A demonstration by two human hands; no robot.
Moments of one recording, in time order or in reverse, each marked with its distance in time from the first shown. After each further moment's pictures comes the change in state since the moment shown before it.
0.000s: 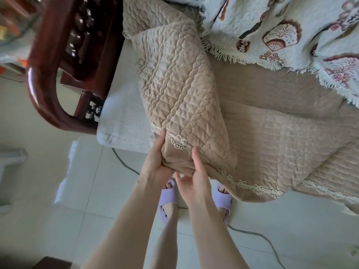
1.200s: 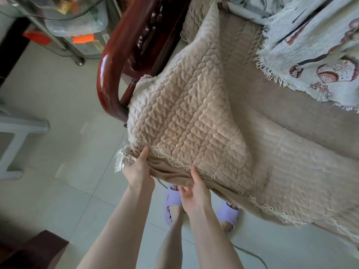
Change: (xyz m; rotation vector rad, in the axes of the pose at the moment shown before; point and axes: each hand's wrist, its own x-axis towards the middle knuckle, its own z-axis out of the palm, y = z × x) left_hand -0.017 0.062 -0.111 -0.229 0.720 0.469; right_hand 0.009 0.088 0.026 -0.203 0.372 0.116
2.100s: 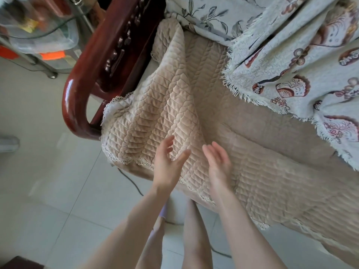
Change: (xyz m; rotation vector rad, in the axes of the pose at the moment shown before) left_hand -0.075 -0.030 0.090 0.728 -0.650 0.476; right_hand -0.010 -0.149 0.021 -0.516 -0.103 -0.674
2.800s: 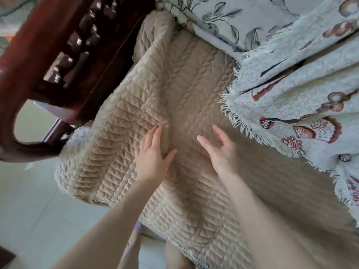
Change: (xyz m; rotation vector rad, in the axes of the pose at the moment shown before) left_hand 0.146 0.000 0.079 0.715 0.165 0.146; right_hand 0.210 -0.070 0.009 -0.569 -0.230 -0.179
